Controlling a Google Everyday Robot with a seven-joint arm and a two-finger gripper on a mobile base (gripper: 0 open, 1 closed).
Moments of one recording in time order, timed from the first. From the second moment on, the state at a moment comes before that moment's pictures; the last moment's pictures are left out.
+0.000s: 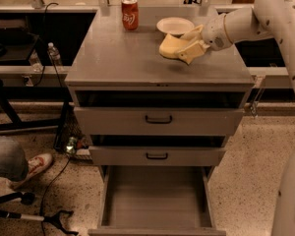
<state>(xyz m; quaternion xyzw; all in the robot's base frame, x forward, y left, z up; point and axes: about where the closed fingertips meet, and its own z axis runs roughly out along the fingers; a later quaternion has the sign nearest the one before) 0.742 -0.128 0.889 -0.55 0.69 0.17 0.45</state>
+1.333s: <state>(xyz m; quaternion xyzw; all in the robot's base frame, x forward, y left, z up) 0.774 -0.140 0.861 -0.53 0.72 0.18 0.42</state>
